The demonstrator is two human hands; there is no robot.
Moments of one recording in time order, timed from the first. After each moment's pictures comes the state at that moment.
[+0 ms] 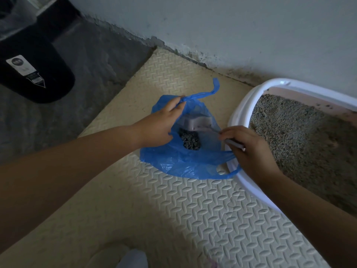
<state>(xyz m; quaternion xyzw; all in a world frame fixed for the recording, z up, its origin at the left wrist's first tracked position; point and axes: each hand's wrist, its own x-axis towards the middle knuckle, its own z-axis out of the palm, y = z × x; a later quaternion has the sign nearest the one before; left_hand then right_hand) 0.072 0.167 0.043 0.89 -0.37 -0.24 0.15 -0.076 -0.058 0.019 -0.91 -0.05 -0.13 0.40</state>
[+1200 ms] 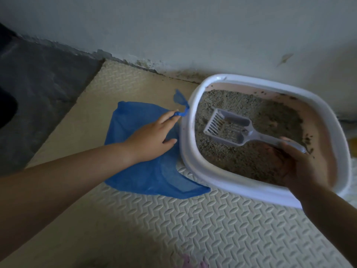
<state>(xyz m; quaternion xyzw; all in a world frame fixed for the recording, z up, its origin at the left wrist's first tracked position) 0.021 0.078 0.035 0.85 -0.46 -0.18 0.18 -0.209 -0.175 0.046 -0.40 0.41 -0.24 0.78</state>
